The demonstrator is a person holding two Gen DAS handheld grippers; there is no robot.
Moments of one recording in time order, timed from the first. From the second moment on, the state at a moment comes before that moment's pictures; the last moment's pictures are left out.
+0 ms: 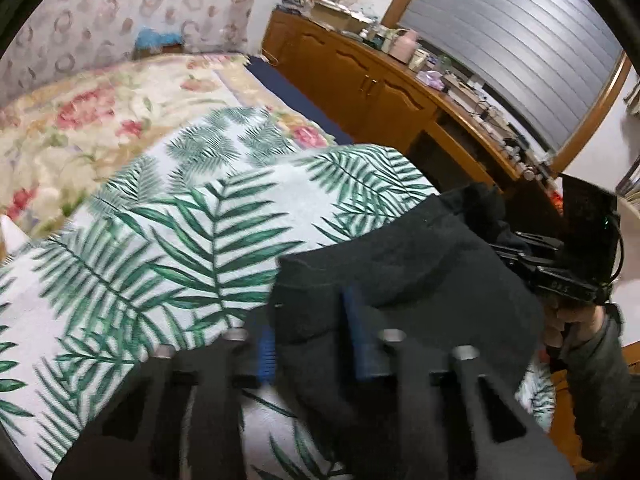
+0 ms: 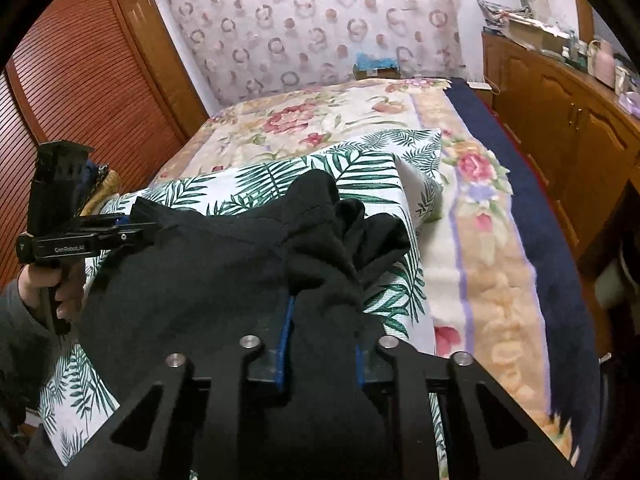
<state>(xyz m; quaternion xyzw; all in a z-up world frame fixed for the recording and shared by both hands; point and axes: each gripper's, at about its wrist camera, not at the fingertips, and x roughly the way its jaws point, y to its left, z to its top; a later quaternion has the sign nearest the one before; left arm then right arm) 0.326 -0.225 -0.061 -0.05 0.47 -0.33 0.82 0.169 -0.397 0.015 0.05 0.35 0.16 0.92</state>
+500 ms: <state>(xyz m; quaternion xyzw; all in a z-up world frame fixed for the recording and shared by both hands) 0.247 -0.180 0.038 -0.05 0.33 -0.32 0.89 0.108 -0.358 0.095 -0.01 0.21 0.18 0.96</state>
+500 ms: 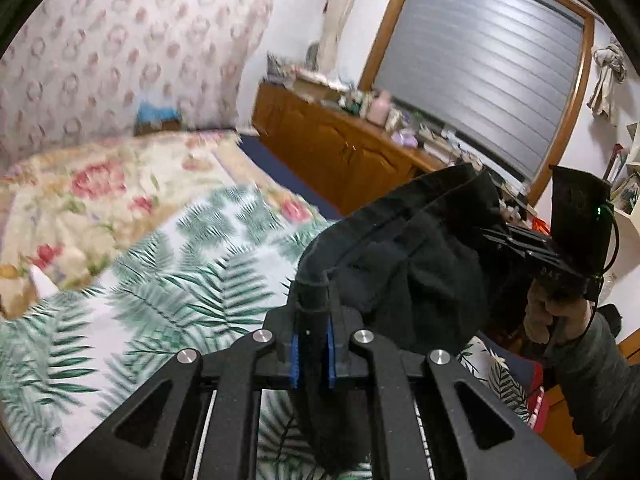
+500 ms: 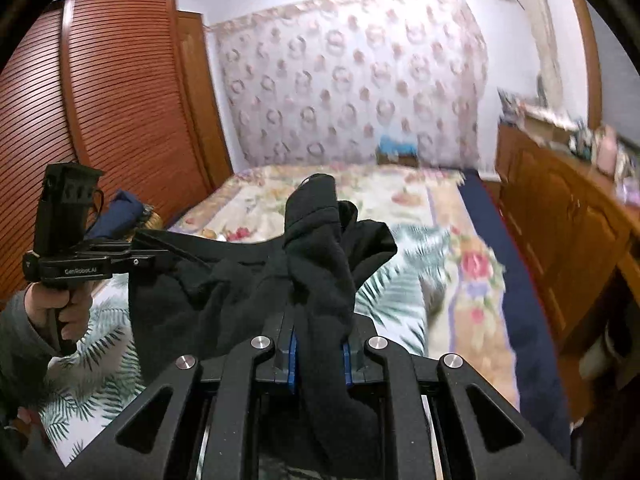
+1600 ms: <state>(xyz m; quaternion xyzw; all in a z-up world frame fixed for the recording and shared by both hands) 0.102 0.088 0.088 -0.03 0.18 0.01 0.98 0.273 -0.126 0.137 -0.16 0.14 0.41 0.89</state>
